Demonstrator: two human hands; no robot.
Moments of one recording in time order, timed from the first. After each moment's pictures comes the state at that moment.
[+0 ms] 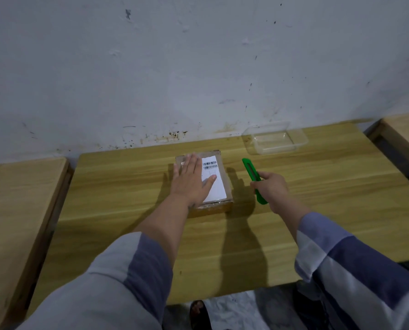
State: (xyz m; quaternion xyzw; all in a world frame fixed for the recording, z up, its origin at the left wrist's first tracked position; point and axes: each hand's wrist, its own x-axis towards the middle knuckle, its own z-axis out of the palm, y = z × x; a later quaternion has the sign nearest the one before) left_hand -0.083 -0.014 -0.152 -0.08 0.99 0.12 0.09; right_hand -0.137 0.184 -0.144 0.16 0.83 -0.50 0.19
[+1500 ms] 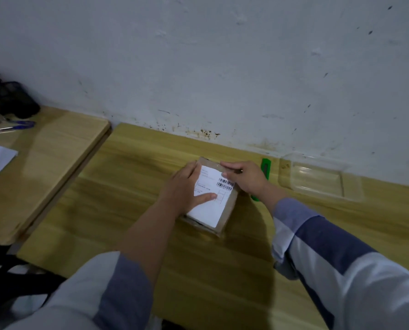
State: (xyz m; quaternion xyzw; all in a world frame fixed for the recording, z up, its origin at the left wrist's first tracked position) left_hand -0.087 -0.029 -0.165 -0.23 0.96 0.13 0.07; right_hand -0.238 0.096 -0.149 -0.27 0.79 -0.43 0.35
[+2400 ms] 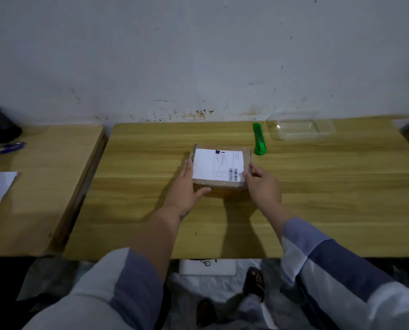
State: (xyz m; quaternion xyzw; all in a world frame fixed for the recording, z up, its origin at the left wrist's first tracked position) left_hand 0.033 -0.028 -0.167 -0.22 0.91 0.35 -0.01; right_hand -0.061 0.147 -0.167 -0.02 0.89 -0.45 0.12
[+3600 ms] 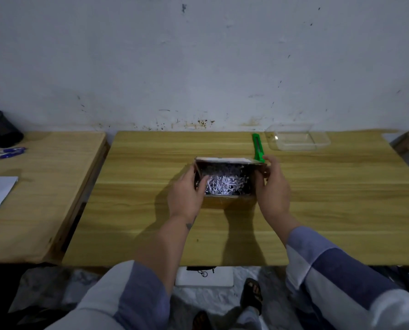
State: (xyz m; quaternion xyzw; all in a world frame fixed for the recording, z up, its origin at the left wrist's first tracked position) left_hand 0.034 -0.011 -0.152 -0.25 0.90 0.30 -0.19; right_hand -0.052 0.160 -0.140 -0.10 0.89 -0.43 -0.08
